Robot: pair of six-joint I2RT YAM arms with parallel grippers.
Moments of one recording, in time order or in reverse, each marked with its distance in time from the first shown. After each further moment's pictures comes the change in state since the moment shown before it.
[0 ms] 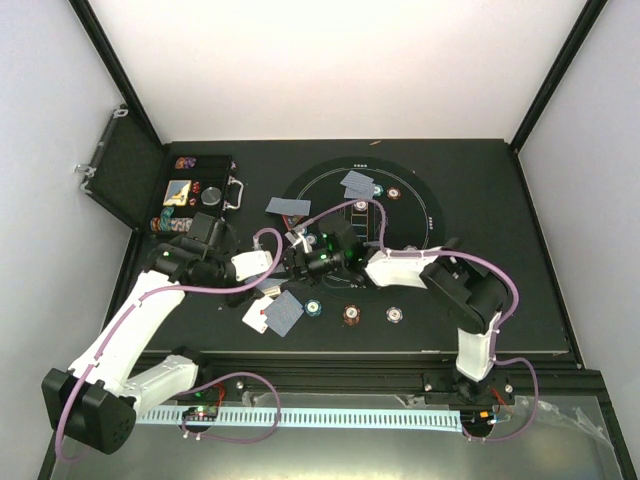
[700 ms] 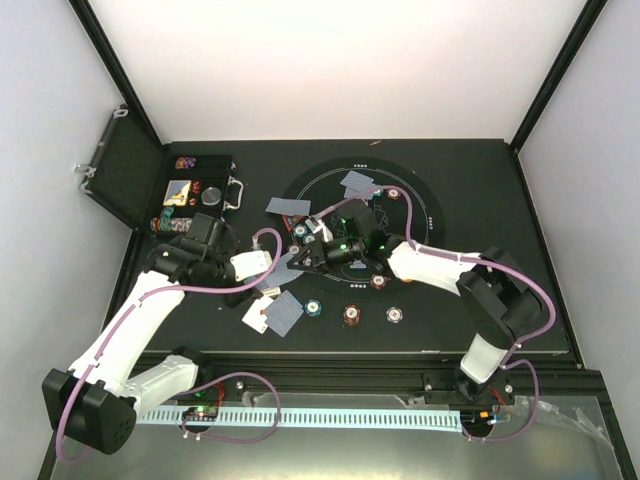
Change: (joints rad) left arm 0.000 0.000 -0.005 0.002 -0.014 0.000; right arm -0.099 -0.182 -0.029 -0.259 0.005 -0.172
